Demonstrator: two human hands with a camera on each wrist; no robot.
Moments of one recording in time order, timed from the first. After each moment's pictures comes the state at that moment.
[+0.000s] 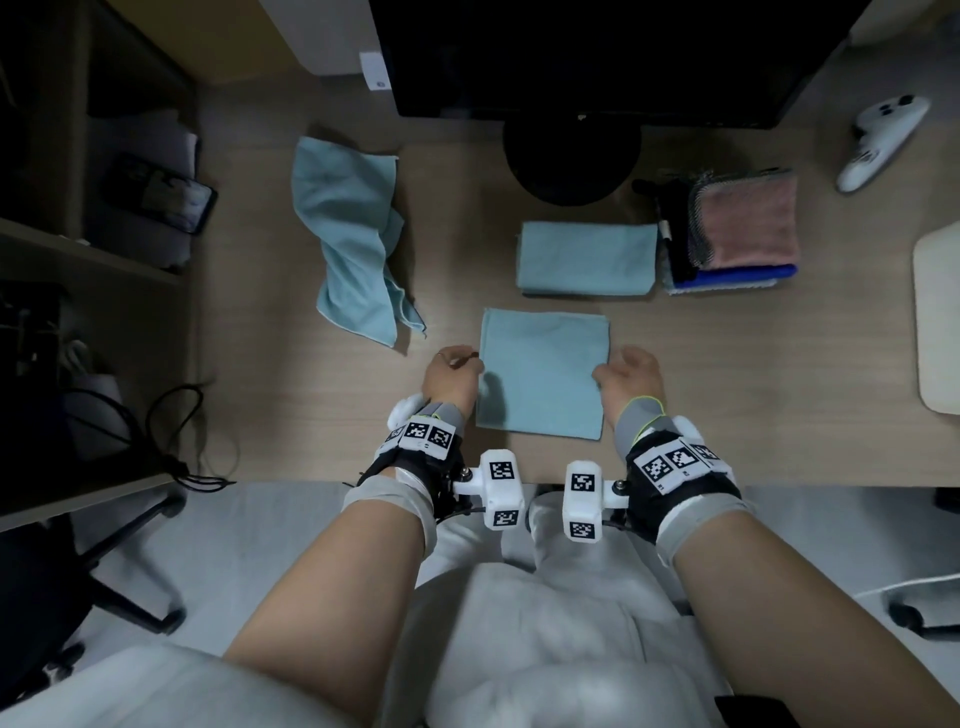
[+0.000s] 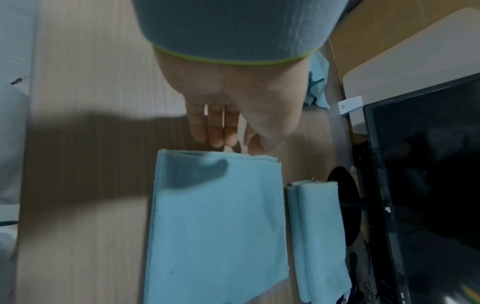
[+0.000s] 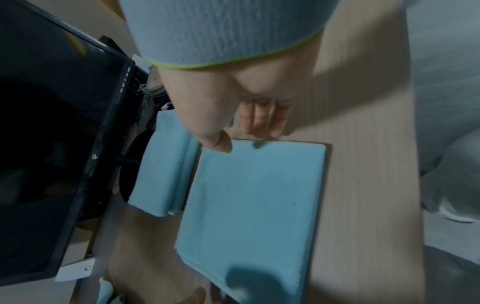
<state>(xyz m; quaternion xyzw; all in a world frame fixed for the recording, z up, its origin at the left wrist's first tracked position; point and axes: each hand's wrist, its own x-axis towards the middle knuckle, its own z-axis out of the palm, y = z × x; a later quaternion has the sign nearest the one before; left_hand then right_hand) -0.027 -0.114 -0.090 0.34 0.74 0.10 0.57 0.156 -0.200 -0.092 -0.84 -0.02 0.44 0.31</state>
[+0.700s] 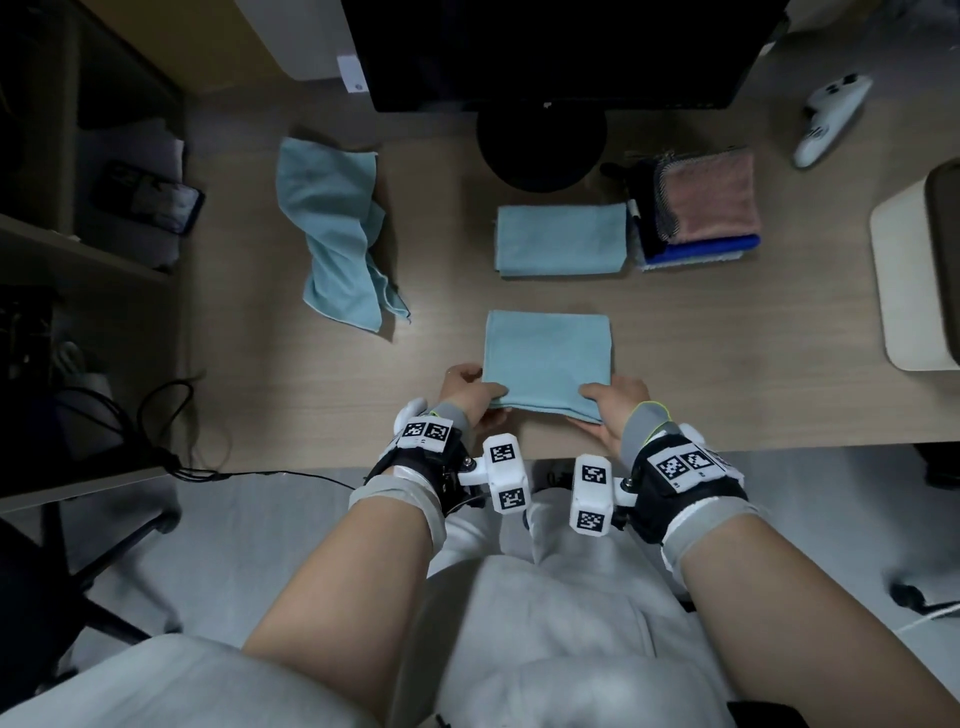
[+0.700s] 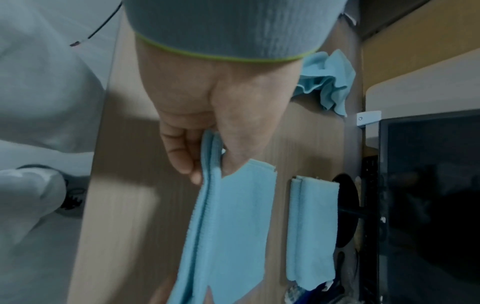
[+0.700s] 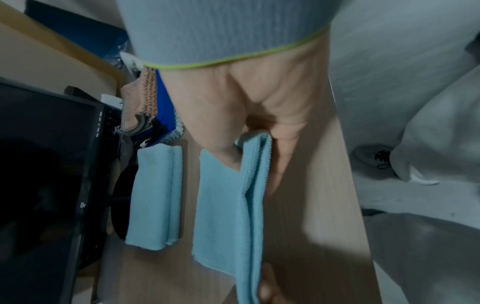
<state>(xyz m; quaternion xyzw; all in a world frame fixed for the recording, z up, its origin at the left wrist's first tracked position) -0.012 -0.166 -0.079 0.24 0.69 0.05 0.68 0.150 -0.254 -0.081 -0.72 0.12 0.56 0.39</state>
